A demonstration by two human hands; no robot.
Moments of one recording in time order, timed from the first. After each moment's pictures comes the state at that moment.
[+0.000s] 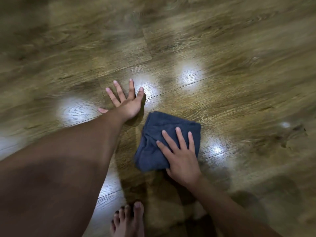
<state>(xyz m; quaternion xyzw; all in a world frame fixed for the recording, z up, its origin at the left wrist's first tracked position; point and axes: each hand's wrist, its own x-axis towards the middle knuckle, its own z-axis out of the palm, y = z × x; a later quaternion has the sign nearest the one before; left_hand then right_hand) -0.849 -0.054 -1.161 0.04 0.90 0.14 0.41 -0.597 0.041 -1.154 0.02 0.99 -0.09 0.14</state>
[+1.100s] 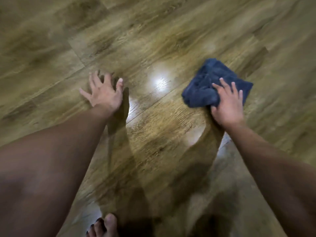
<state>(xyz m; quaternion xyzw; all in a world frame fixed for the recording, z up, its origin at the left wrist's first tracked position) -0.800 0.063 -1.172 0.21 0.96 0.13 0.11 -0.490 0.291 -1.160 0.45 0.89 -0.09 0.02</state>
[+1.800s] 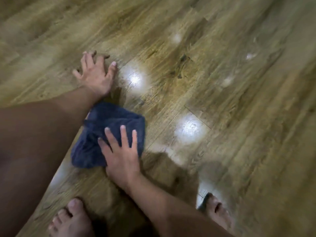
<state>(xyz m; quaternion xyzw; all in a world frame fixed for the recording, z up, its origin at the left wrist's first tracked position) -0.696 0.127 -1.163 0.38 0.90 0.18 0.12 -0.476 -0.008 -1.165 0.28 0.95 -0.11 0.07</state>
